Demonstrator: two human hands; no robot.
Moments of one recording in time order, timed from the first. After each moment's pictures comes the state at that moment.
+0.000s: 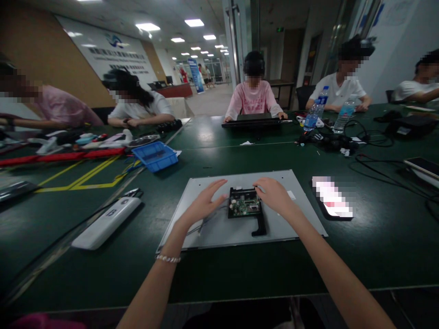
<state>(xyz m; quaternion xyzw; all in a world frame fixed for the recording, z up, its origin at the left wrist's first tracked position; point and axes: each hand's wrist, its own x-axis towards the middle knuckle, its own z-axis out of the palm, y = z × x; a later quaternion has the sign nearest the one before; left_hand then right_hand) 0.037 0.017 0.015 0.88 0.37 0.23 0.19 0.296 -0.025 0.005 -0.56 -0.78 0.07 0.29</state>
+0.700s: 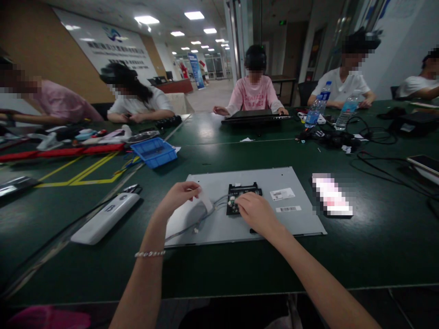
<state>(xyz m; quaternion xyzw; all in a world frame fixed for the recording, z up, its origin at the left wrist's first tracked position) -0.019 0.046 0.021 0.76 0.52 0.23 0.33 0.245 -0.067 -0.010 -0.48 -0.81 0.07 0.33</state>
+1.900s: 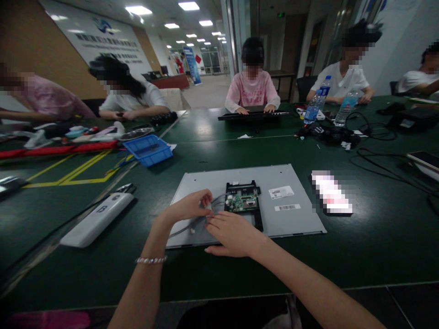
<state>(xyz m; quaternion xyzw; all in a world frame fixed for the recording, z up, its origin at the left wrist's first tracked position) 0.010 0.027 0.014 0.86 0.42 0.03 0.28 0.197 -0.081 -0.010 -0.30 -0.93 0.06 0.18</state>
